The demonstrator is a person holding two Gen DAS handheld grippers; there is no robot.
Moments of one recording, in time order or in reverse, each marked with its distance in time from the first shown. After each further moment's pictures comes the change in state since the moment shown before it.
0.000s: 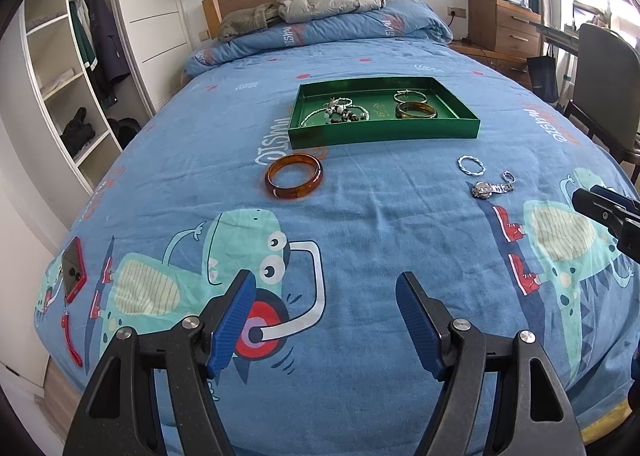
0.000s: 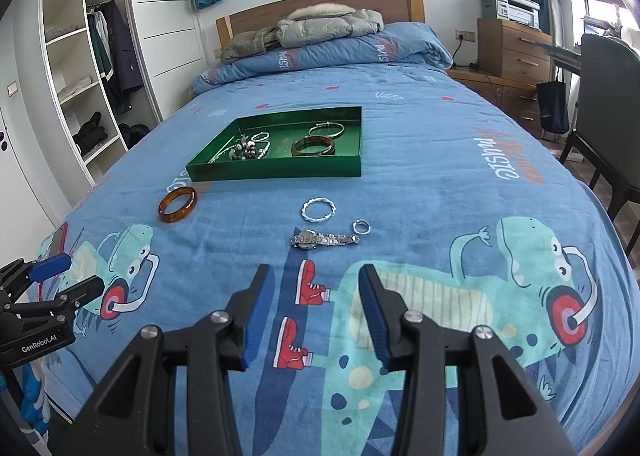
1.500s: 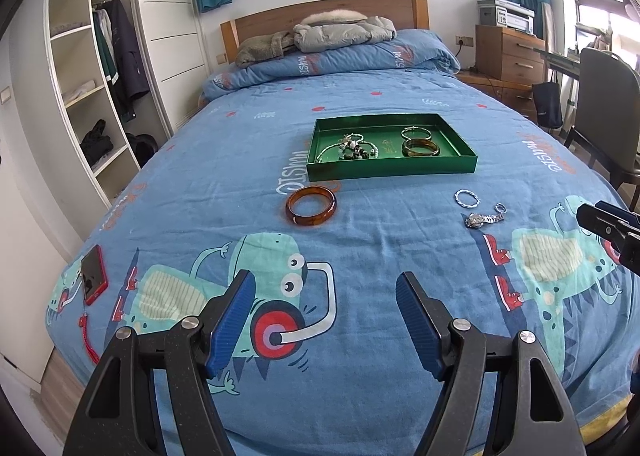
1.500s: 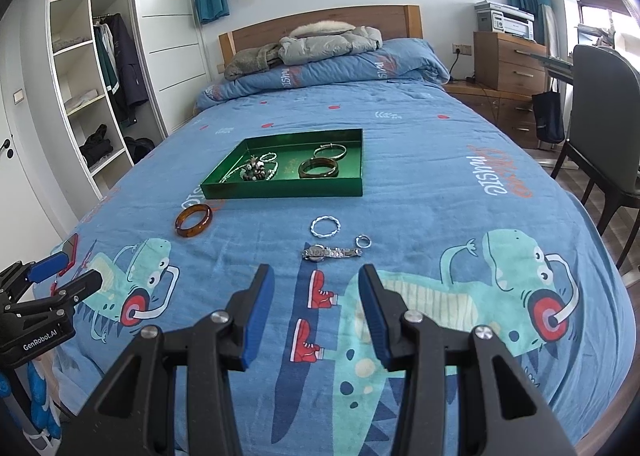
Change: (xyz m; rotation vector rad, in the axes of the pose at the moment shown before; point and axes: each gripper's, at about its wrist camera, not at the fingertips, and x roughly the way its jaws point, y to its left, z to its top) left arm -0.051 0.003 0.000 -0.031 -0.109 0.040; right arm -0.044 0.009 0.007 0.002 -0.055 0.000
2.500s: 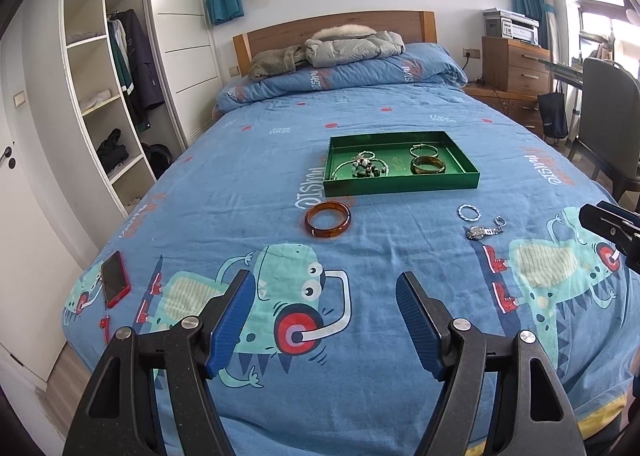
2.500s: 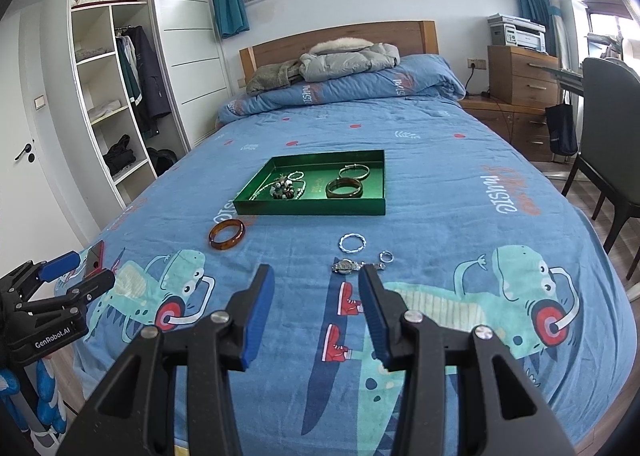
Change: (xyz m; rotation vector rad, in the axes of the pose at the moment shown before) left arm -0.037 0.005 0.004 -0.009 -0.039 0.037; right arm -0.036 0.012 0.007 -0.012 -0.050 0.069
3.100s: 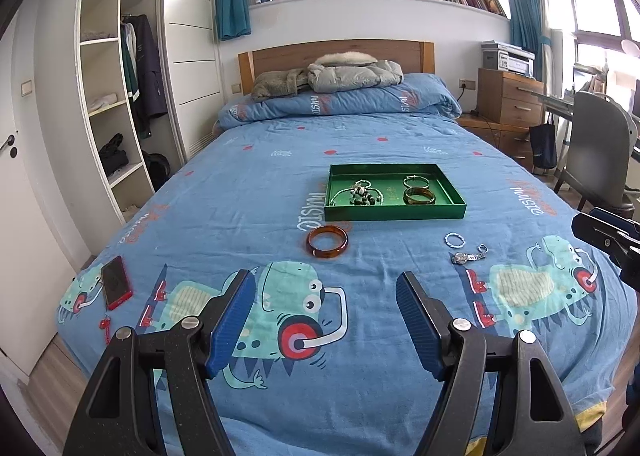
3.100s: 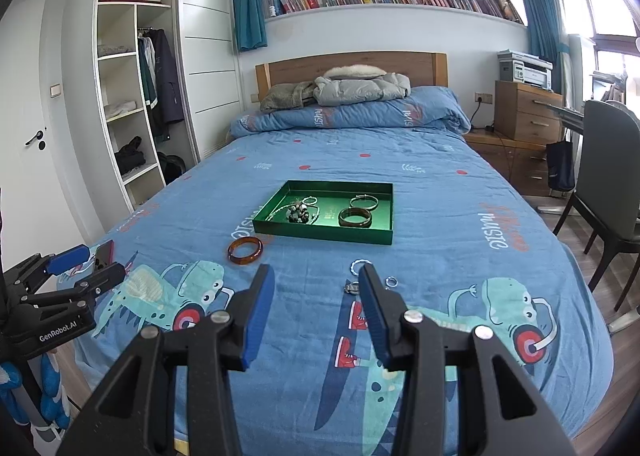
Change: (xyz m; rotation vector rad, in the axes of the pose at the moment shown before) left arm -0.043 0.021 0.000 -0.056 -0.090 -0.035; right arm -0.049 0.037 0.013 -0.086 -0.073 -0.006
